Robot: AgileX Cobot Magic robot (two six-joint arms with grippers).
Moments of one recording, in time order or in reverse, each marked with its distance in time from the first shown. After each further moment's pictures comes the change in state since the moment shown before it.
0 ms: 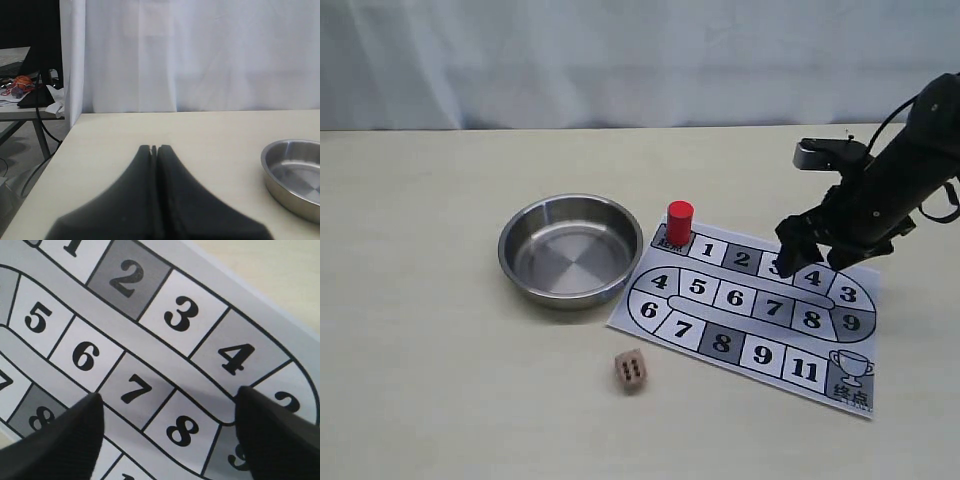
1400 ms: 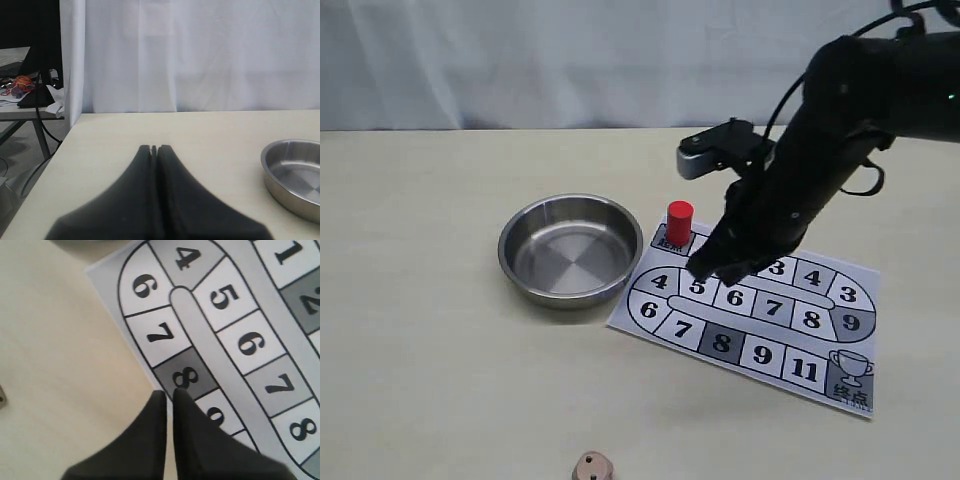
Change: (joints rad) left arm 0.000 0.000 0.000 0.000 0.000 0.000; right arm 0.404 -0.185 0.000 -0.184 0.109 0.115
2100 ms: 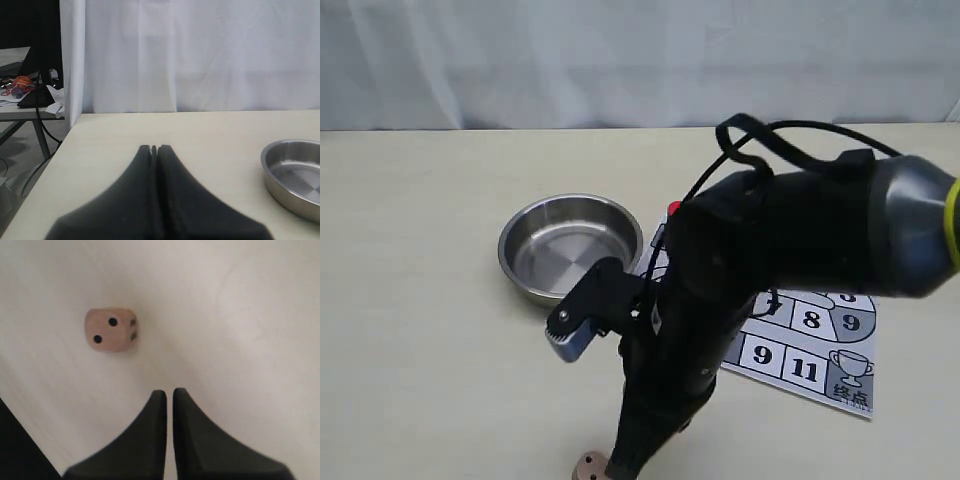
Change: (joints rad) left arm 0.000 0.000 0.000 0.000 0.000 0.000; right arm 0.399 0.000 0.171 -0.027 -0.082 0.014
